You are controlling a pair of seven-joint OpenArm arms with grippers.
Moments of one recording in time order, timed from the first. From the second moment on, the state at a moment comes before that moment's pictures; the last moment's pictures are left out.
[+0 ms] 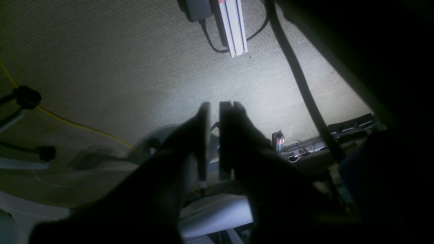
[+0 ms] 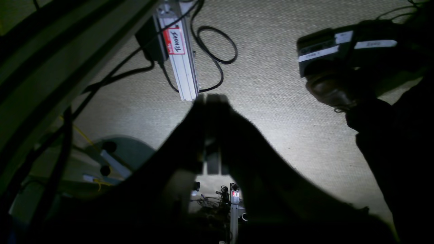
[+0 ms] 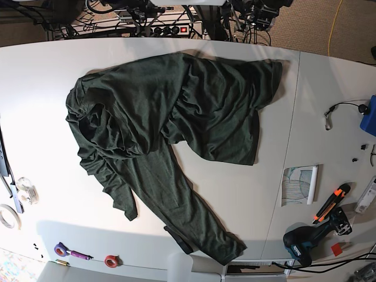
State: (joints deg) left arm 4.1 -0.3 13.1 23.3 -2.2 -14.8 35.5; right arm -2.1 6.0 -10.0 12.1 13.6 8.7 -16.1
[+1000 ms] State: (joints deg) left arm 15.7 -4.2 12.9 38.3 -7.3 -15.0 25.5; right arm -11.3 8.7 -10.0 23.4 13.2 8.9 -12.8
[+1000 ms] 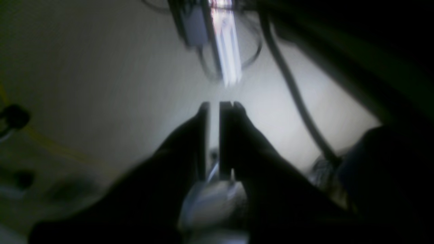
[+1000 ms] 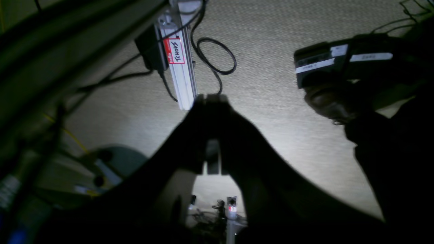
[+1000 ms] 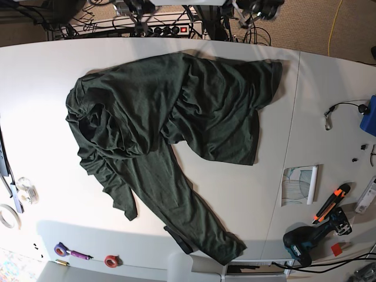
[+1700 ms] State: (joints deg) left arm 49.0 -23.7 13.1 85.6 -11.2 -14.9 26.2; right arm -53.6 21.8 -5.1 78.2 13.2 4.5 -6.6
